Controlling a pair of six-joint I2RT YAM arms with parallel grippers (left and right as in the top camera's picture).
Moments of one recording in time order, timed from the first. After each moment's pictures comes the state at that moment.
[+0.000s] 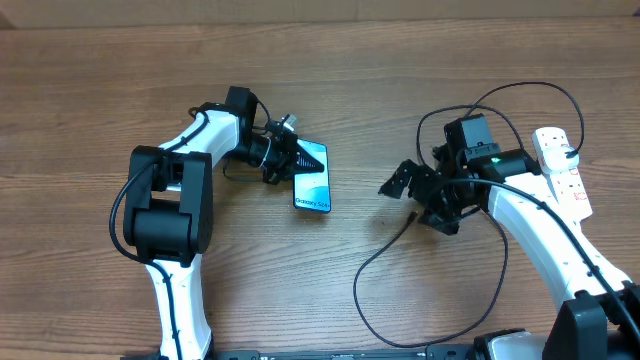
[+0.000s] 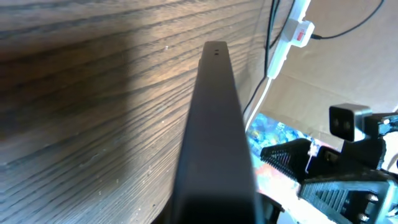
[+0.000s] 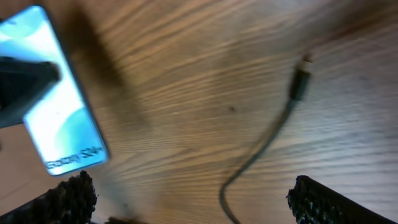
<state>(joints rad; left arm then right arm) -0.16 2.23 1.48 -0.84 1.07 -0.26 0.20 1.51 1.03 -0.89 -0.45 0.68</state>
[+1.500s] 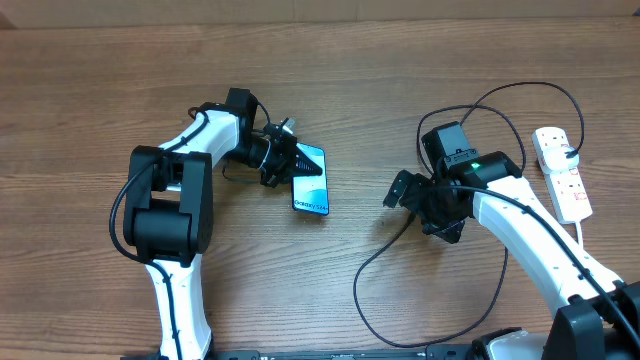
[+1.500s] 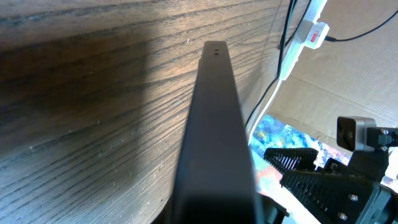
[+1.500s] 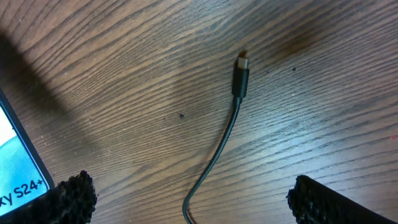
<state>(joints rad) -0.16 2.23 1.48 -0.87 1.03 -0.26 0.30 1.51 1.03 -0.94 -0.23 0.80</state>
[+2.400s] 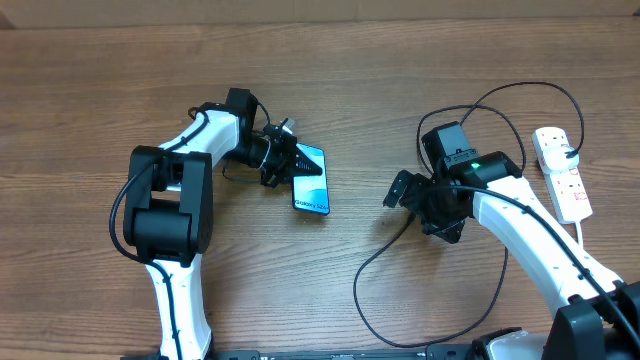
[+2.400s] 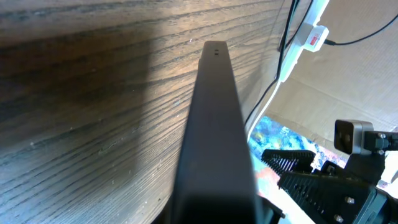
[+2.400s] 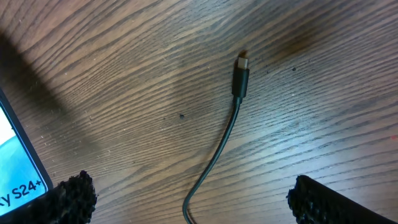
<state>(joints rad) -0.16 2.23 1.48 -0.87 1.04 -0.29 0.30 1.51 1.03 -0.94 -0.23 0.80</state>
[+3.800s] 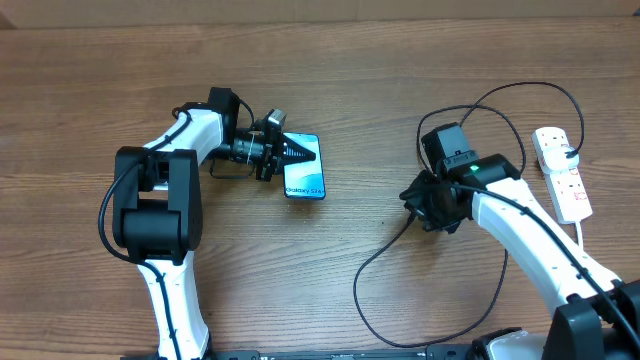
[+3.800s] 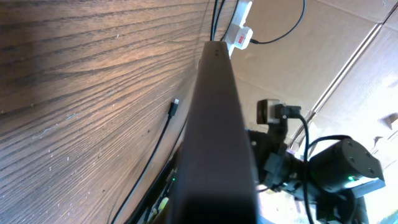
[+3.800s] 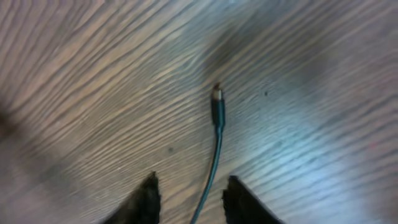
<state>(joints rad) -0.09 2.23 1.48 -0.88 1.28 -0.29 0.30 1.51 0.99 -0.87 -0.11 0.94</state>
